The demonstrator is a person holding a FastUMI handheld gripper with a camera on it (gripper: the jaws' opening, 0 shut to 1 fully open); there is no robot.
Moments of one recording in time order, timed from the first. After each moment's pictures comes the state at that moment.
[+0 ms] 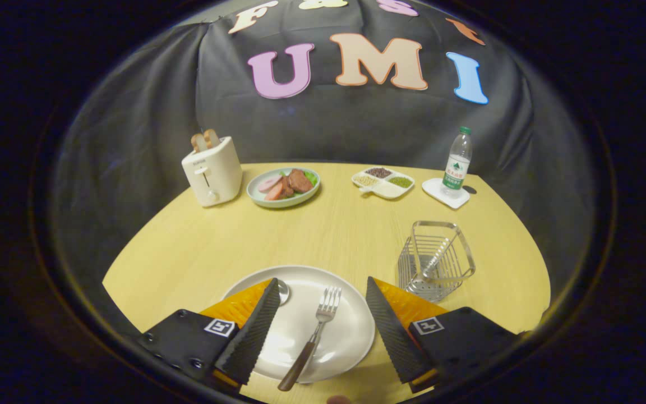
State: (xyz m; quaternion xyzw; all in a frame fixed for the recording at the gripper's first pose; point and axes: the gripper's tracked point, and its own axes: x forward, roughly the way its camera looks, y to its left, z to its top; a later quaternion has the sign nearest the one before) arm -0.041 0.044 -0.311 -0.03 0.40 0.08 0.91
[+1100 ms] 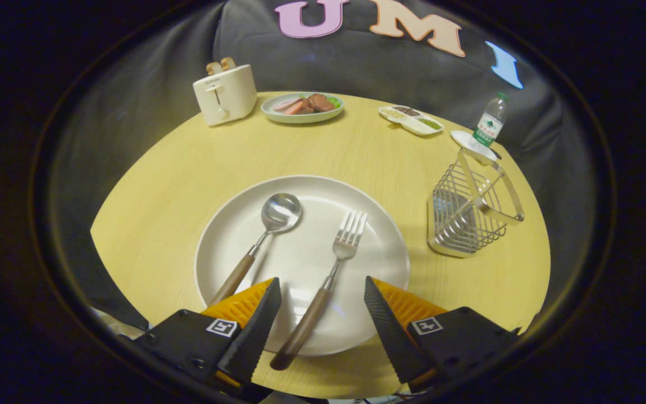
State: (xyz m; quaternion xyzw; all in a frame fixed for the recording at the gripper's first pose) arm -0.106 0.049 -0.381 -0.10 0.53 0.11 0.83
